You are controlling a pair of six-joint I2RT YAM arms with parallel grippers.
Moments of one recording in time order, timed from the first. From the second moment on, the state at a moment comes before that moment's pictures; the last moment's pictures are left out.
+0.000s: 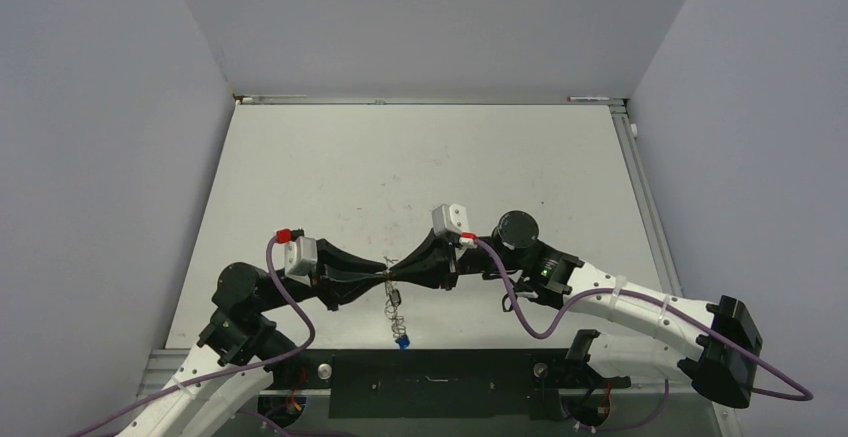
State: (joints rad) left arm -0.63 0.36 0.43 0.17 0.69 -0.31; right arm 1.02 1.08 0.76 0.40 -0.68 0.06
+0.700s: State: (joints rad) left arm -0.63 0.35 0.45 0.10 0.66 -0.25; right arm 1.04 1.10 0.82 0.31 -0.65 0.00
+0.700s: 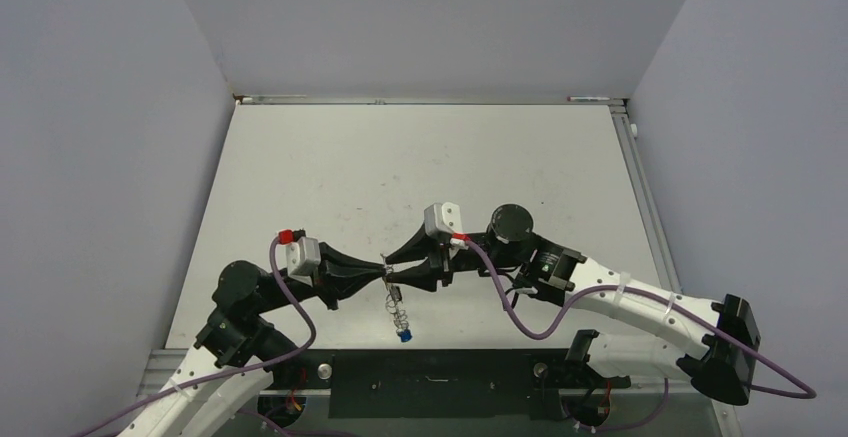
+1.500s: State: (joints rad) left arm -0.63 0.42 0.45 0.02 0.63 -0.21; right arm 1.14 1.24 1.25 -0.51 -0.43 -0.36
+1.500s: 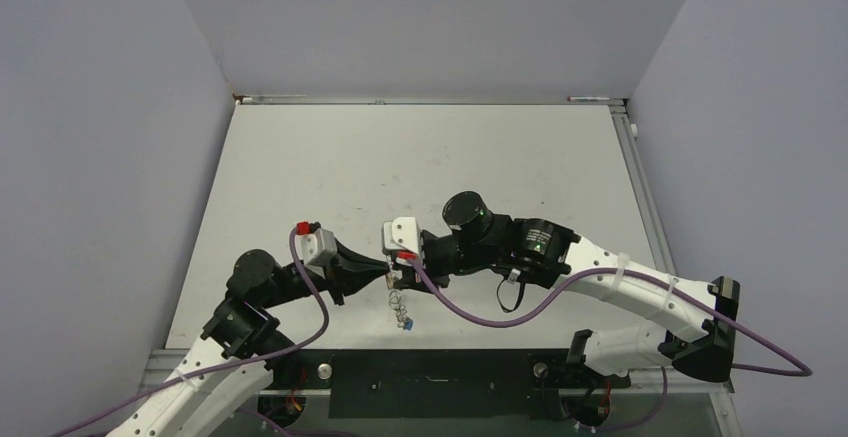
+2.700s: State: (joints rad) left arm -0.65 0.43 0.45 0.02 0.64 -0.22; right arm 1.15 1.29 1.29 -0.54 -0.31 -0.41
